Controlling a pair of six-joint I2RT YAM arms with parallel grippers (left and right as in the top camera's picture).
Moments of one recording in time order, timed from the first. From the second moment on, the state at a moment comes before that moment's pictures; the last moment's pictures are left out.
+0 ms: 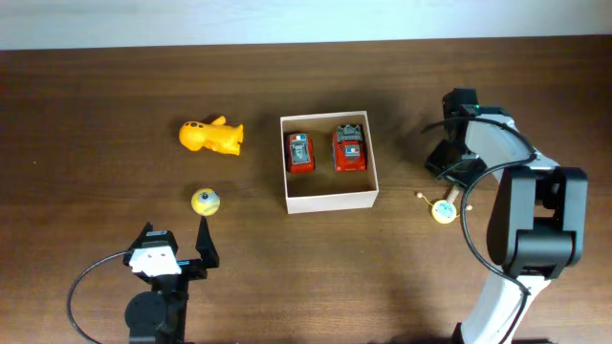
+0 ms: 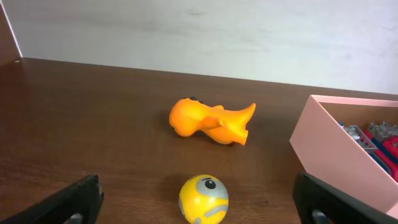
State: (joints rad) left arm -0.01 0.02 0.06 -0.18 -0.06 -0.11; right arm -0.06 2.07 1.42 -0.91 0.15 0.67
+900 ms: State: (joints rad) left arm -0.01 0.02 0.06 -0.18 -0.06 -0.11; right arm -0.06 2.04 1.37 -0.92 -0.02 0.27
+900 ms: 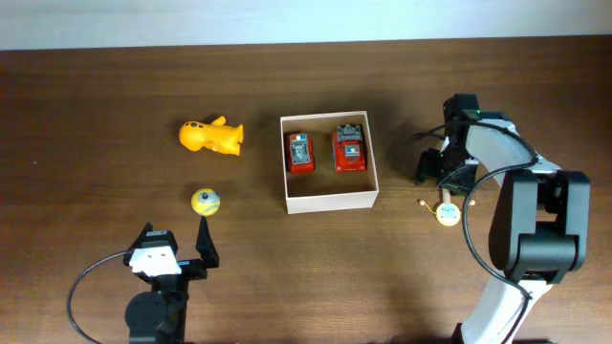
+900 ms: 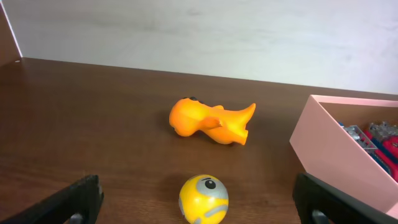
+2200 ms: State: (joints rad) left arm -0.01 0.02 0.06 -0.18 -0.06 -0.11; right arm -0.06 2.01 1.32 -0.91 0.02 0.02
